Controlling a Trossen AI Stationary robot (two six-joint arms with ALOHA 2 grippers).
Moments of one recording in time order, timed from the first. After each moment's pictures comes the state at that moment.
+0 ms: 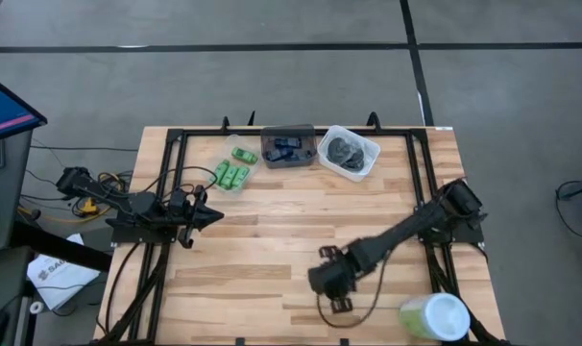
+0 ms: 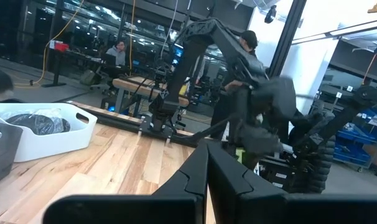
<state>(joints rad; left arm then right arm) -0.37 0.21 0.01 0.37 -0.35 -0.24 0.50 1.89 1.37 -0.70 -0.05 0.35</state>
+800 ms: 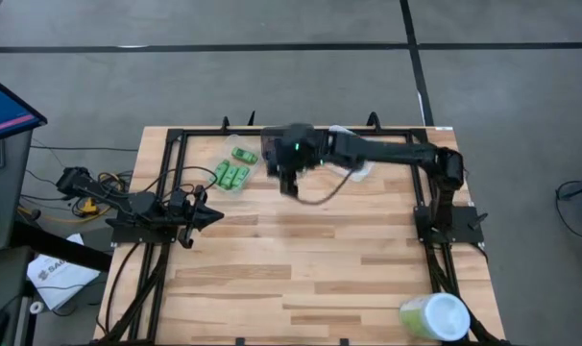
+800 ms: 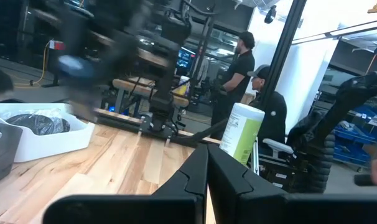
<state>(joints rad) -0.37 0.21 0.01 0.38 -0.35 -0.24 -0.18 1.88 1.70 -0.49 -0.10 -0.18</state>
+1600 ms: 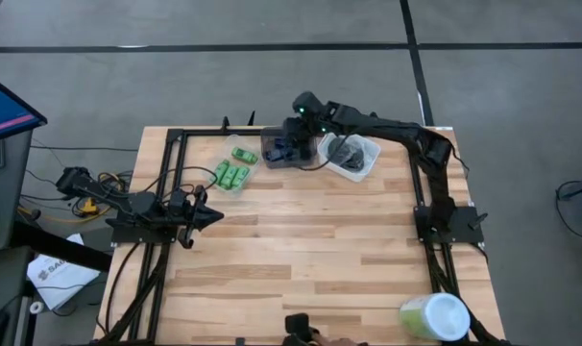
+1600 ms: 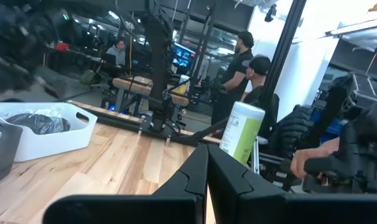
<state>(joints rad) -0.37 0.22 0.01 0.38 -0.35 -0.24 -0.51 2.02 1.70 -0.50 -0.14 -0.56</state>
